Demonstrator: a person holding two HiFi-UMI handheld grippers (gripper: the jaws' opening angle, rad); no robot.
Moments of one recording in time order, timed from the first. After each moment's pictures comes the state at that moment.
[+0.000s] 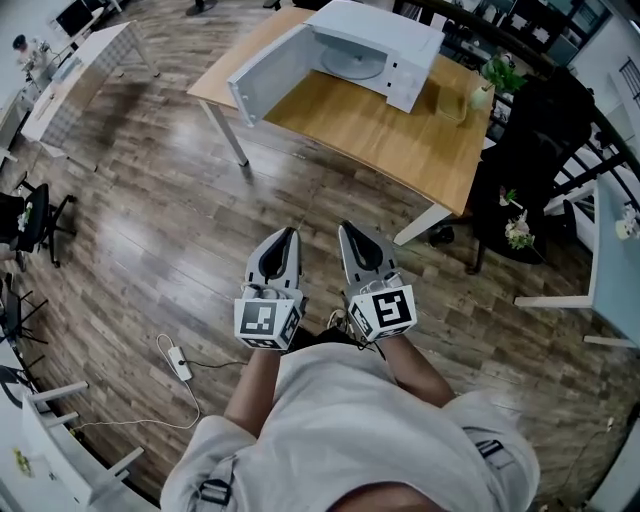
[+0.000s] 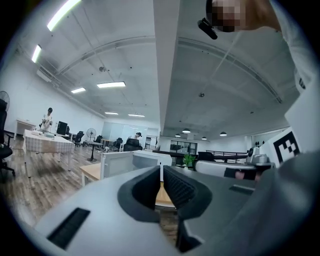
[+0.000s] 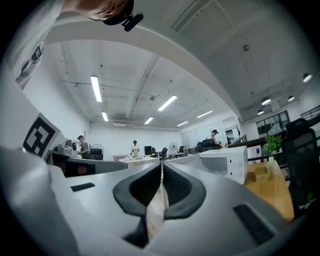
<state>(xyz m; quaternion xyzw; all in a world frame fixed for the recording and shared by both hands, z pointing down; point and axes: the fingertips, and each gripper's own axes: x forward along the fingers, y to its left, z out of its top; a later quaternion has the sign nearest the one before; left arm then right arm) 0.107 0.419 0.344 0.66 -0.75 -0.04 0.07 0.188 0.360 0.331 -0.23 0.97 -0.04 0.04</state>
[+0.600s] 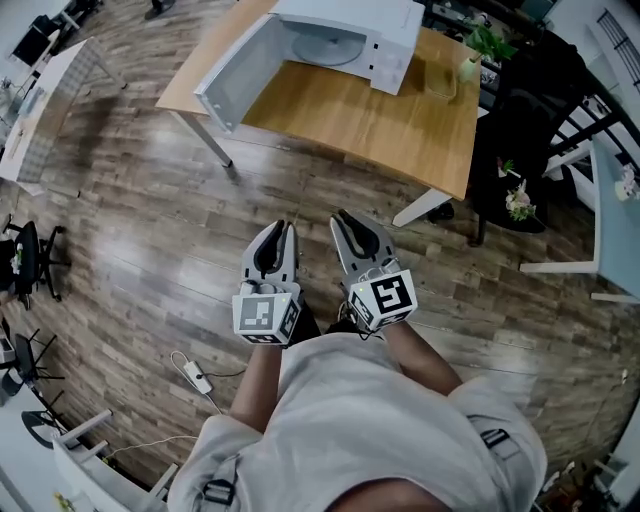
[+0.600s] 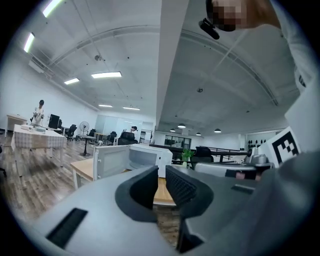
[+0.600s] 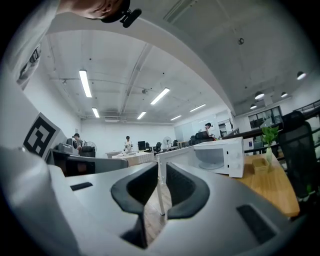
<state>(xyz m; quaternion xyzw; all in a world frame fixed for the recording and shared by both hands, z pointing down) 0.064 0.363 0.373 0.69 -0.72 -0.02 0.10 0.150 0.310 0.369 -0.27 0.96 -0.07 0.01</state>
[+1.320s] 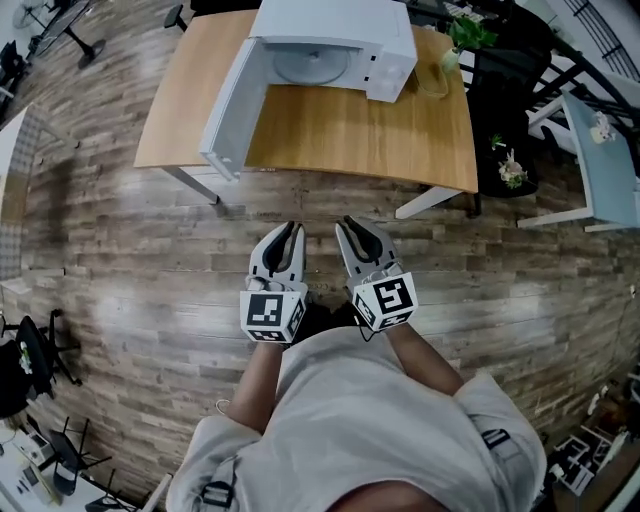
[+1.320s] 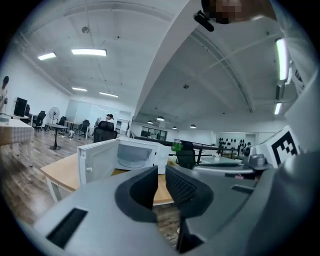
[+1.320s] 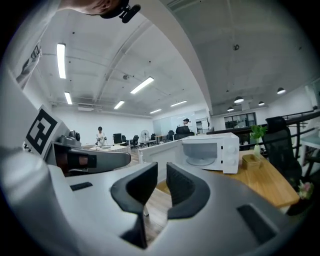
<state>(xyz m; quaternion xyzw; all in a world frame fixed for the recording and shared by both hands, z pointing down) -0.073 0.273 0.398 0.80 -0.59 0.01 0.13 0.017 0.253 0.402 -0.40 0.91 -0.08 -0.05</state>
